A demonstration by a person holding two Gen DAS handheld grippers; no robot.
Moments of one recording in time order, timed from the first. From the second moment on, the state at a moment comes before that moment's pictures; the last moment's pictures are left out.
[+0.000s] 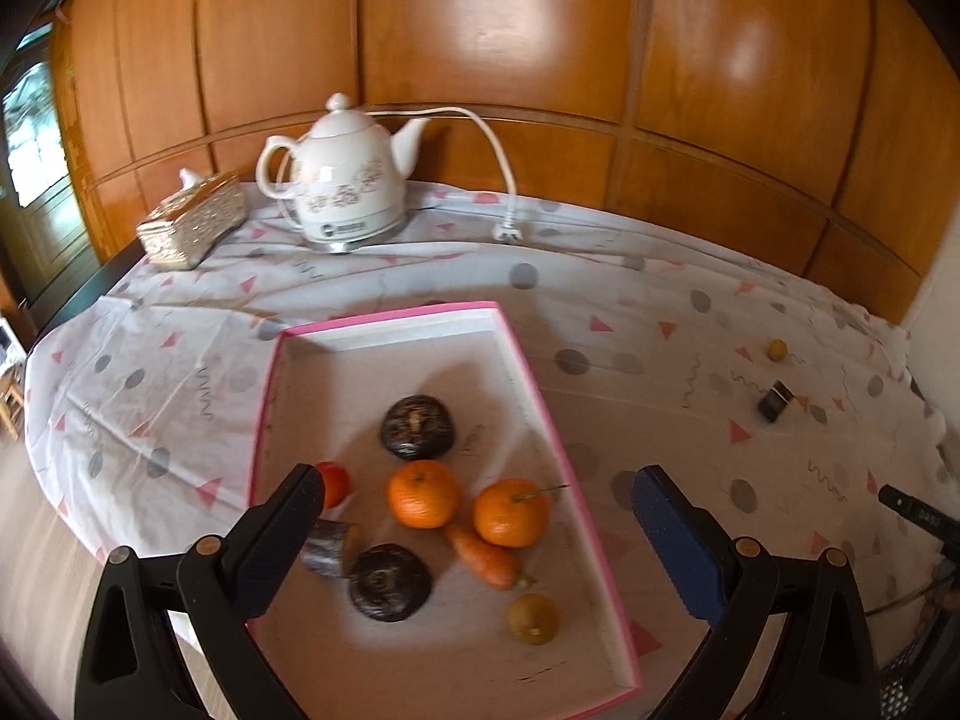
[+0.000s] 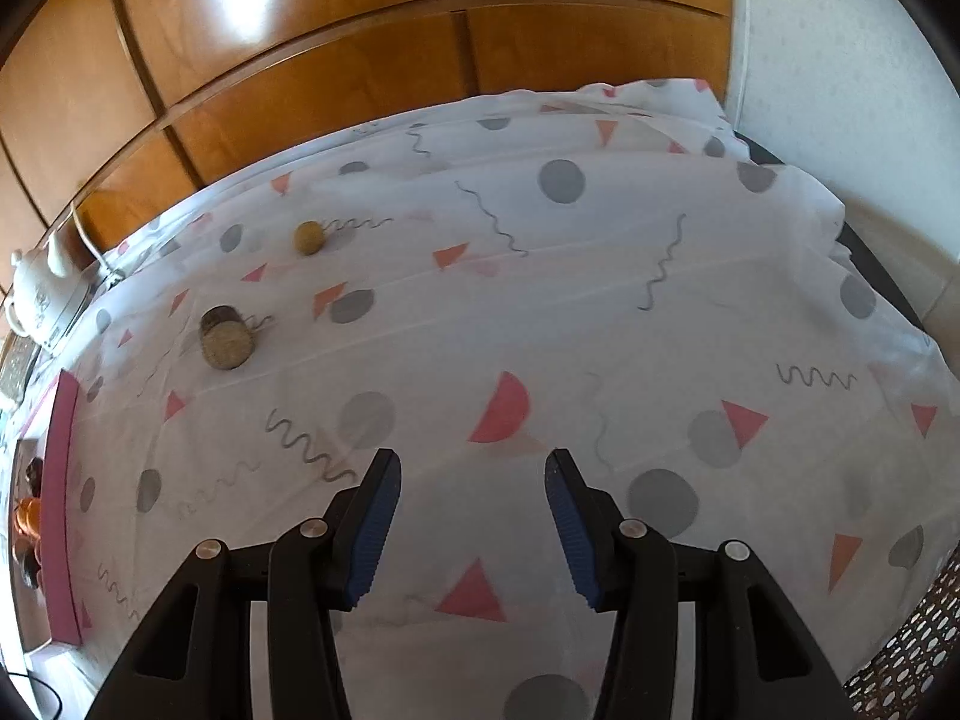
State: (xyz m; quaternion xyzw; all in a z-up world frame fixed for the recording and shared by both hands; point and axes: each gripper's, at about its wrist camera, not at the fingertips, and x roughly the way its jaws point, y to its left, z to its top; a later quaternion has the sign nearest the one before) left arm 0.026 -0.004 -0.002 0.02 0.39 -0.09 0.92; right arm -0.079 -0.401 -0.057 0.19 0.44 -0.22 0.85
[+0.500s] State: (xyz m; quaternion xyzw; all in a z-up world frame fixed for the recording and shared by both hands) left arm 0.034 -0.068 -0.013 0.06 0.41 -0.15 0.90; right arm -0.088 -0.419 -0.067 0.20 0.44 -0.25 0.84
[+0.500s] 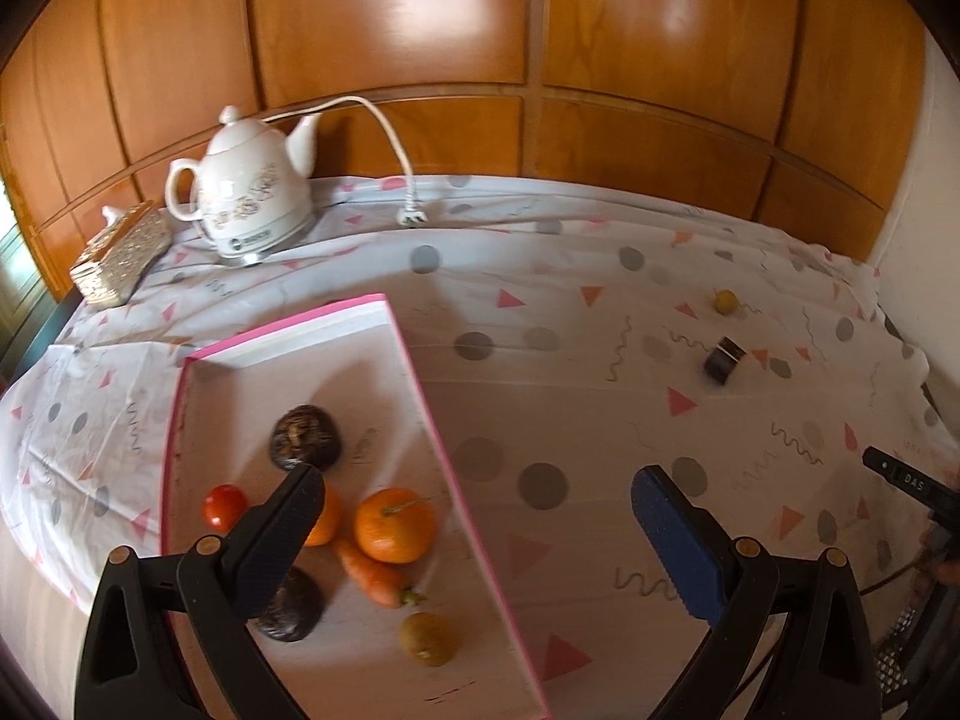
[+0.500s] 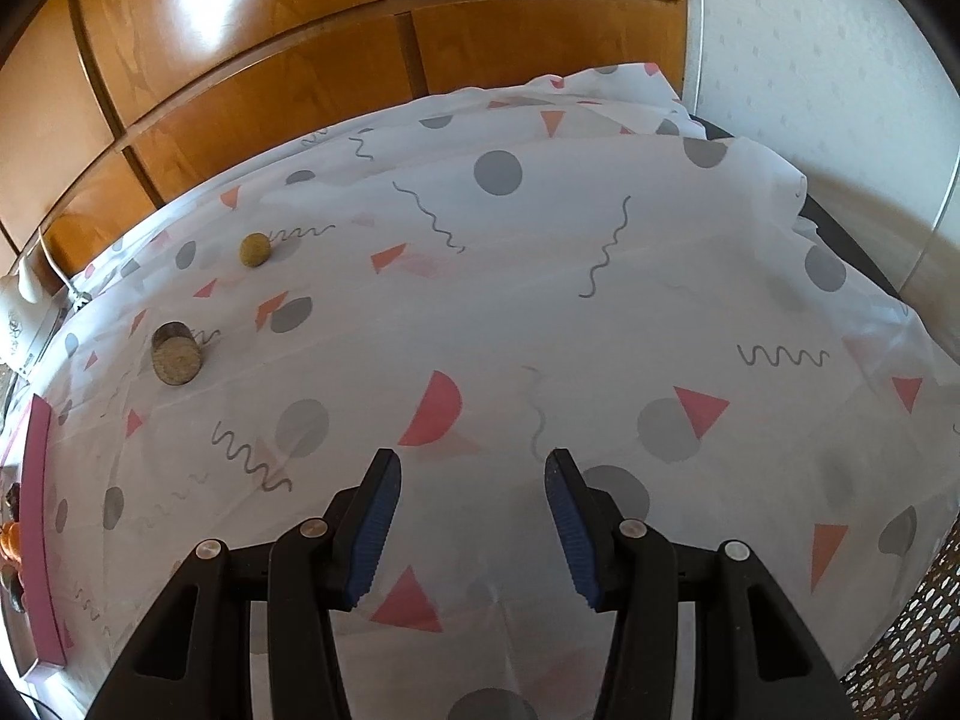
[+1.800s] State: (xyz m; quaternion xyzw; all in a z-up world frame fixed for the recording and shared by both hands) left arm 0.094 -0.266 -0.050 0.12 0.46 -0.32 0.82; right arm -0.098 -0.426 -0.080 0.18 0.42 -0.29 0.84
